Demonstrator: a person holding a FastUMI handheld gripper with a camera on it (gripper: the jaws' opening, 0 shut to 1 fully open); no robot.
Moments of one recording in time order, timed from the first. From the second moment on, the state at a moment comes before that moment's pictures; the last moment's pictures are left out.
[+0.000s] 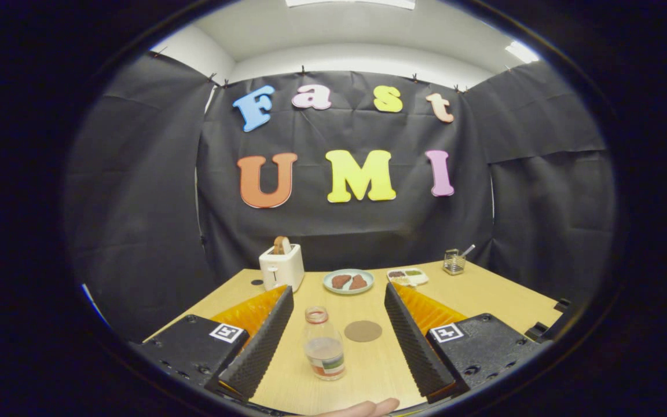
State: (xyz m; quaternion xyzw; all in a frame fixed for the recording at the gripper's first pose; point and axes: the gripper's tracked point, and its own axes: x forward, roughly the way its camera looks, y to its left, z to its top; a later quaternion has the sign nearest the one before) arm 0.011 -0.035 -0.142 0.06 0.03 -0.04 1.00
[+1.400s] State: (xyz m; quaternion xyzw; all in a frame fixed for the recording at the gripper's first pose) arm 0.066 -0.012 -0.292 0.02 0.06 -0.05 1.00
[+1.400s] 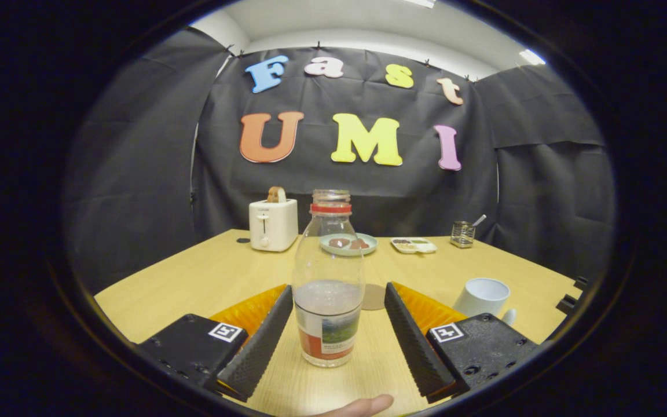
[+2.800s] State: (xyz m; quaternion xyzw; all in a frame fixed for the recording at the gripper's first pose) arm 0.072 -0.050 -0.244 0.33 0.04 0.01 0.94
